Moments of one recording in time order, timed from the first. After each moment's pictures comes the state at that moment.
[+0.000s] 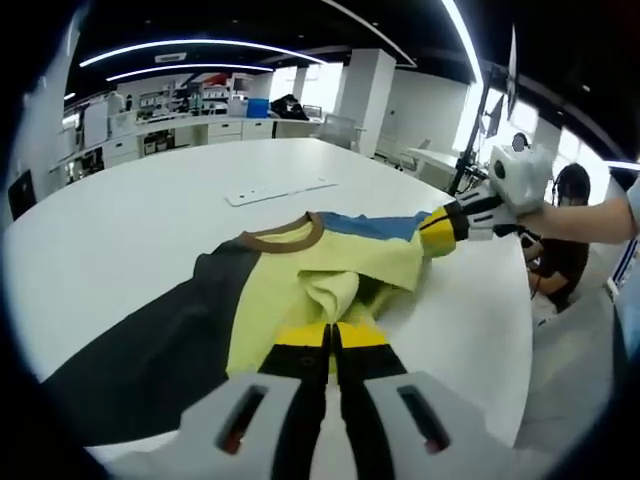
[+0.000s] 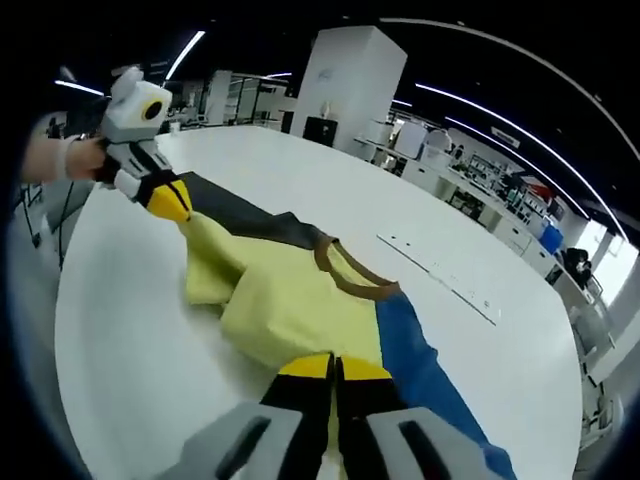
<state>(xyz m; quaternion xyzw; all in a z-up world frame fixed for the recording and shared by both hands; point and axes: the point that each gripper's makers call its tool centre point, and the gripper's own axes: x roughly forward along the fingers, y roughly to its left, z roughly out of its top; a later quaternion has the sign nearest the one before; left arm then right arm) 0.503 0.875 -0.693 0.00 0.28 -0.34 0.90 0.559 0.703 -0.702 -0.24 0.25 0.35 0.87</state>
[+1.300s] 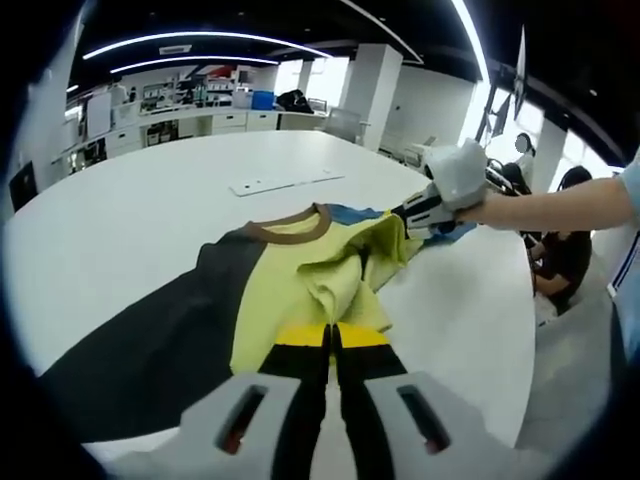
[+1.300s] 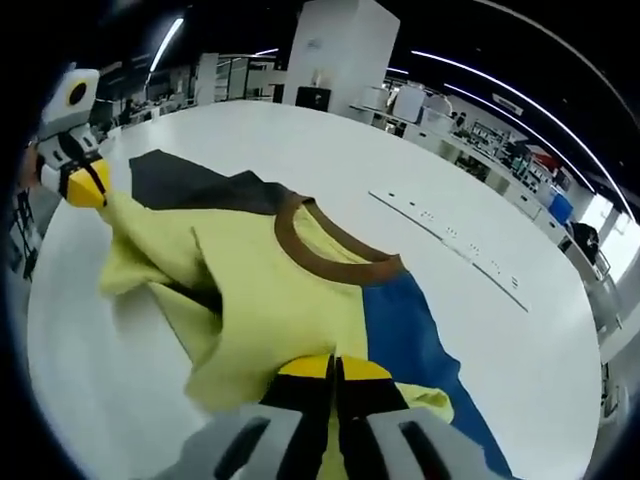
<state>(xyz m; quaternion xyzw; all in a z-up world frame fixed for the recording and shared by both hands) 0.503 0.879 -0.702 0.00 0.30 -0.34 0.89 0.607 0.711 -0.763 -0.23 0.32 0.34 0.85</state>
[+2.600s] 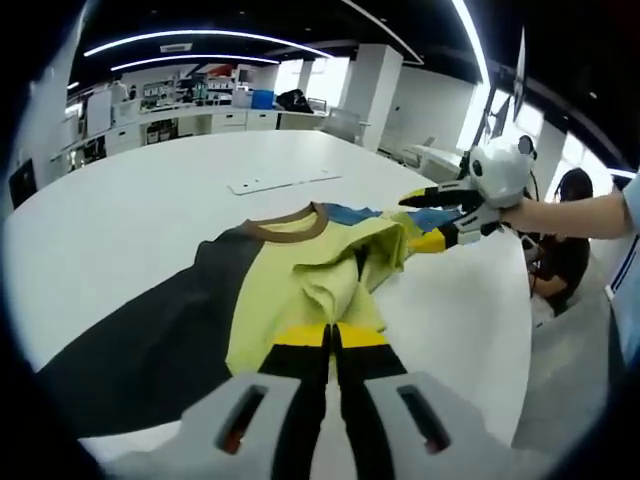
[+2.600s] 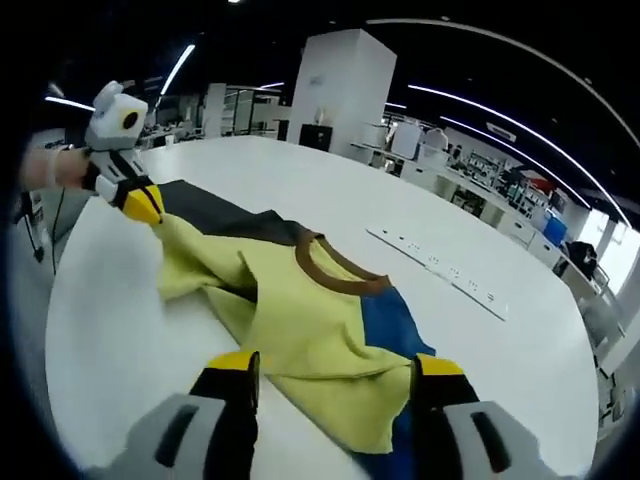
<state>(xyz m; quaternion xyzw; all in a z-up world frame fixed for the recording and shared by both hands) 0.499 0.879 -0.701 -0.01 0.30 -0.34 0.89 0.564 0.695 -0.720 -0.21 0.24 0.37 0.87</state>
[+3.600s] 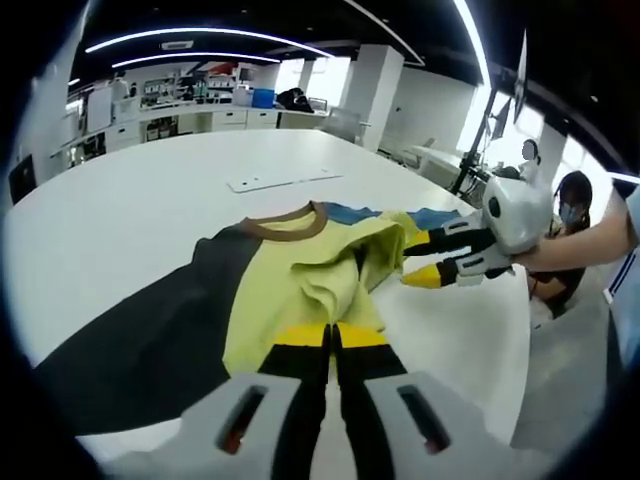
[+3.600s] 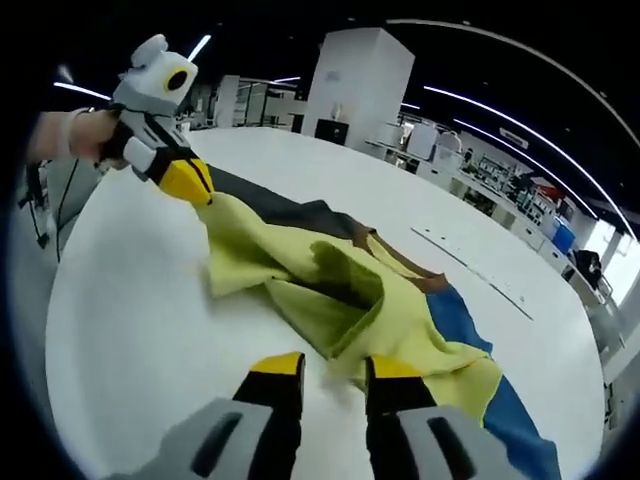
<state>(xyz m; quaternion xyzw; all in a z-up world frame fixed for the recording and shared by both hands) 0.500 0.877 -0.703 -0.01 0.30 -0.34 0.89 0.534 0.737 -0.752 -0.22 0.25 0.37 0.87</state>
